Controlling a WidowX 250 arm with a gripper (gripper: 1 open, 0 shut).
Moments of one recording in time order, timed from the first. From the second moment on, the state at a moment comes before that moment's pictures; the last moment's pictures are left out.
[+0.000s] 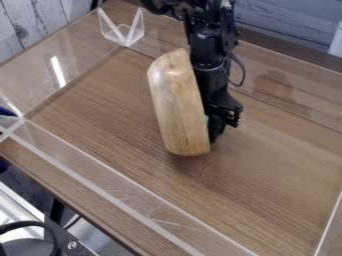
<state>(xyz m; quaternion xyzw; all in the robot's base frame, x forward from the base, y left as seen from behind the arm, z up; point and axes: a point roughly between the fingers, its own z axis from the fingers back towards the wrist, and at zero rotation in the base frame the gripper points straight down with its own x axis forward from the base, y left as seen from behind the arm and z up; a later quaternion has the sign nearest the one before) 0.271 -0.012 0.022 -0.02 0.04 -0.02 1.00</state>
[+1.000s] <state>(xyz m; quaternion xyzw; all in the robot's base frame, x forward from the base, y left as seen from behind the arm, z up) 0.267 -0.031 0.019 -0.02 0.03 -0.05 1.00</state>
